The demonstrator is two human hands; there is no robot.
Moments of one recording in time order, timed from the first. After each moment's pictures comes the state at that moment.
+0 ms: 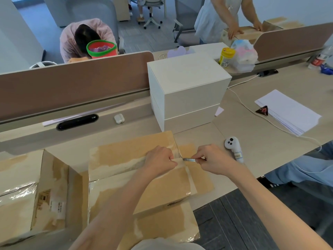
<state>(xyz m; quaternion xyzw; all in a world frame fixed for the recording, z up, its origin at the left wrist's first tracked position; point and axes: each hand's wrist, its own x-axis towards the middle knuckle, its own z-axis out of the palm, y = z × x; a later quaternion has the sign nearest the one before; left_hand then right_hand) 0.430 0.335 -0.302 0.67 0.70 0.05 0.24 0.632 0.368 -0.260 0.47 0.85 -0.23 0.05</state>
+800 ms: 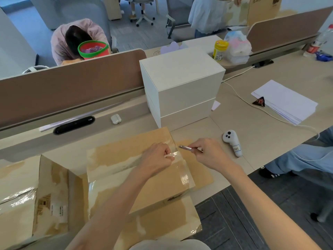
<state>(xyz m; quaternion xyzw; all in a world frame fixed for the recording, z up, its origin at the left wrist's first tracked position) 0.421 0.332 -0.307 0.68 0.67 0.13 0.27 0.627 0.361 -0.270 0.54 0.80 -0.26 -0.10</state>
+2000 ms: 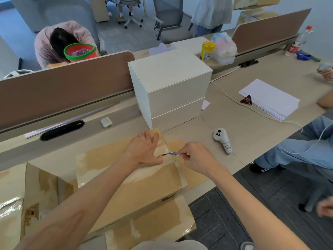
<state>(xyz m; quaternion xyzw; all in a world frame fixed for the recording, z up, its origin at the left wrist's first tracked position) 0.400 0.368 -0.315 0.81 0.57 -0.11 -0.05 0.617 0.347 -0.277 0.53 0.82 -0.22 -0.04</state>
